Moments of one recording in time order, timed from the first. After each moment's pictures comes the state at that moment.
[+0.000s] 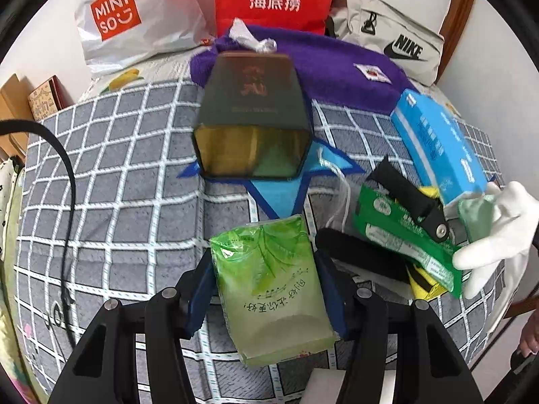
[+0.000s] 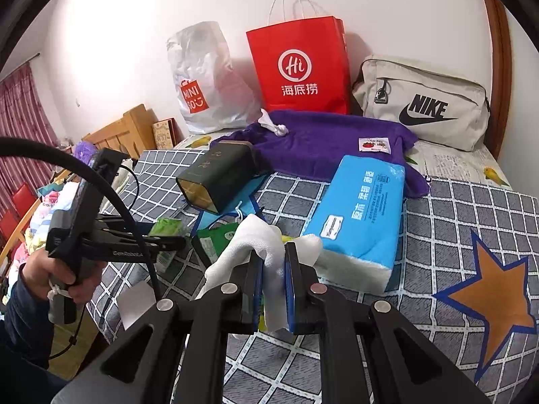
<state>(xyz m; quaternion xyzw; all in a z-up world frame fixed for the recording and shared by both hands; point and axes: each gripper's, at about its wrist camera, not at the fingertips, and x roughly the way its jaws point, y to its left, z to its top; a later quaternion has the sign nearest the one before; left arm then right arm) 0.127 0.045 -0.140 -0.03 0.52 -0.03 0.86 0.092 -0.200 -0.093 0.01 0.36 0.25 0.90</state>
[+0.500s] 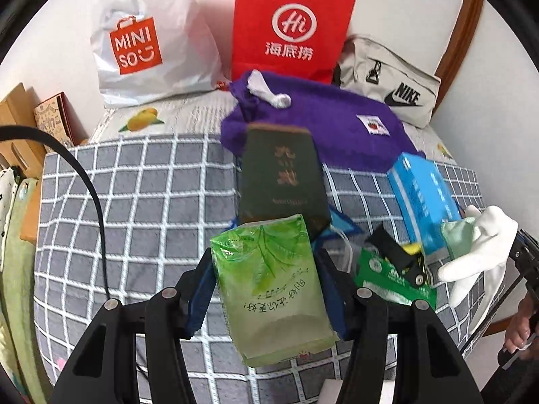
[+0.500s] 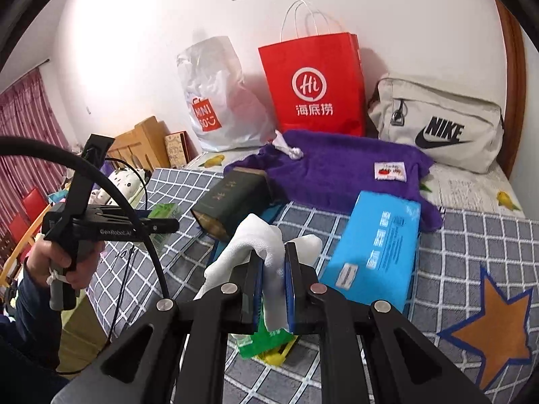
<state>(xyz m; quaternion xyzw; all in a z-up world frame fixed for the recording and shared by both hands) 0.145 0.087 -0.086 -0.05 0.47 -0.04 0.88 0.116 -0.189 -0.063 0.02 0.34 0.28 0.90</state>
